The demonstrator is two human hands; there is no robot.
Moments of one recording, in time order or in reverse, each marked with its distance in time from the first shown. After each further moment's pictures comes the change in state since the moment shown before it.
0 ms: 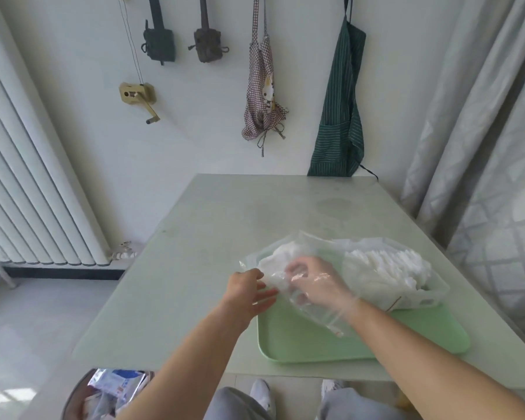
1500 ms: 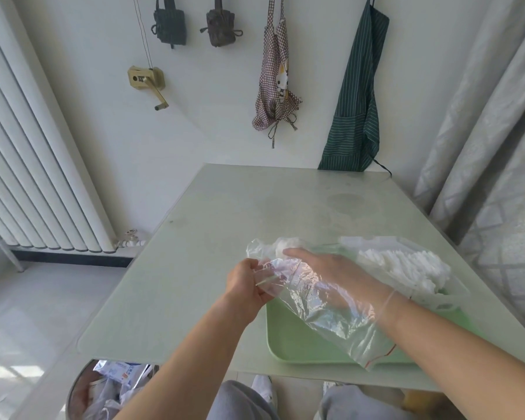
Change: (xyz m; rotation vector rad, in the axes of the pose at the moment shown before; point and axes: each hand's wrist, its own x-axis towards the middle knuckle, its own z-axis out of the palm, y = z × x) left_hand 0.027 0.001 -0.012 -0.276 -0.054 -0.060; right_hand 0.014 -0.019 -0.019 -0.701 -0.258 -0.186
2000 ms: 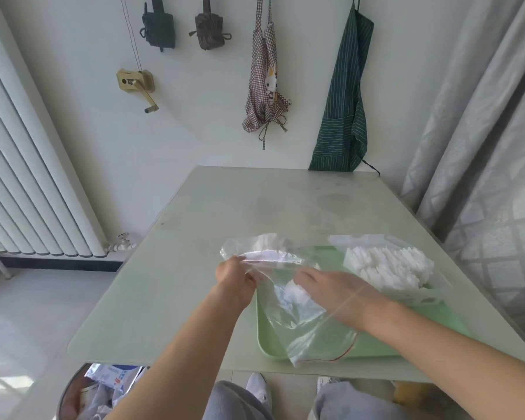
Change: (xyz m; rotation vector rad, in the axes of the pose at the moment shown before) left_hand 0.005 0.009 0.010 -0.176 0.190 0.100; right_hand -0.067 -0.009 -0.002 -0.335 0.074 -0.202
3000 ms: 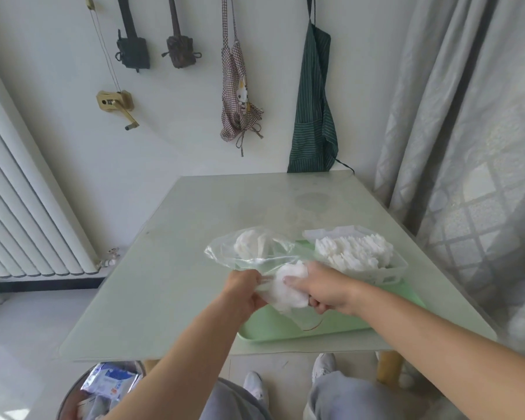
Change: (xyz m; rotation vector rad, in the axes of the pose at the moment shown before) left_hand -0.066 -0.042 0.015 0.456 -0.216 -0.027; right_hand -0.032 0.010 0.003 1.219 -0.080 0.476
